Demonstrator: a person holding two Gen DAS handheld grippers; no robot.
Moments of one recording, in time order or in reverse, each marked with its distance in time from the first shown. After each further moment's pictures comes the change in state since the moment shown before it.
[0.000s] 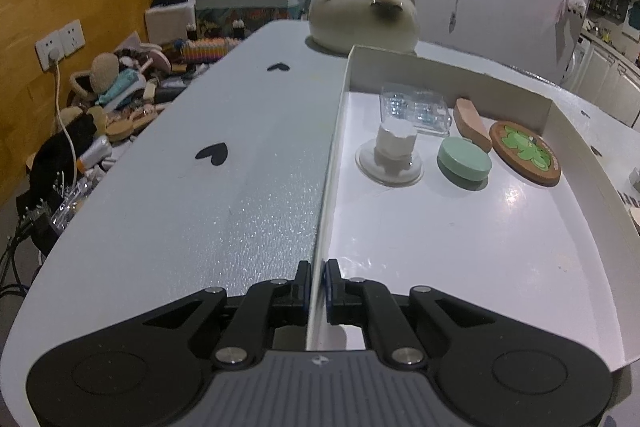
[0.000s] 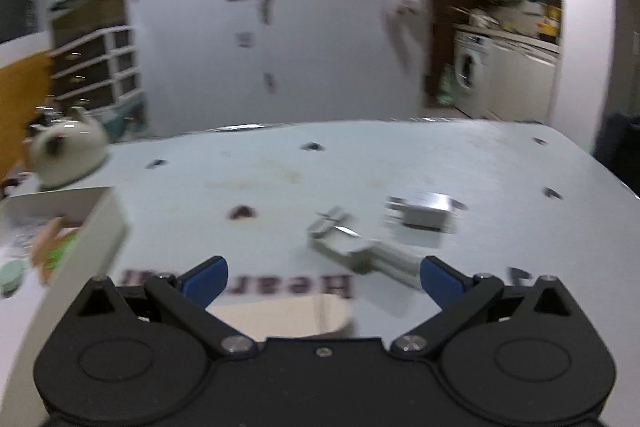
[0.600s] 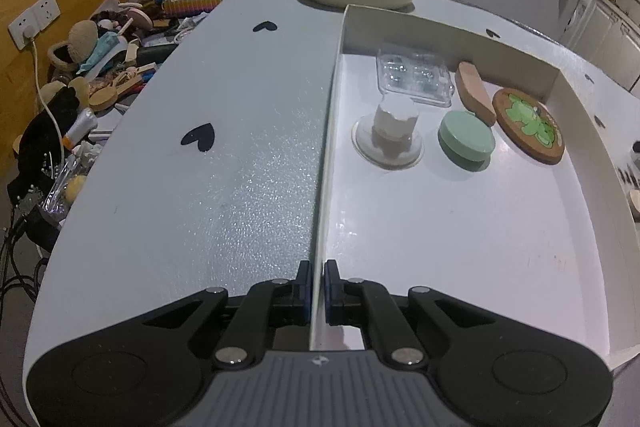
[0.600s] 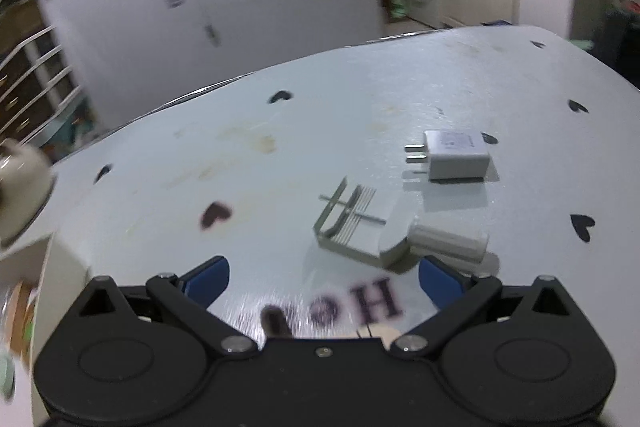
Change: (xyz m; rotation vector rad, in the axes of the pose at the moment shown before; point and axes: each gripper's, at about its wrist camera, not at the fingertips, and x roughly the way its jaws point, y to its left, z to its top) left arm 0.012 0.001 0.033 0.035 0.204 -0.014; right arm 0.086 0.023 0.023 0.253 0.207 -0.087
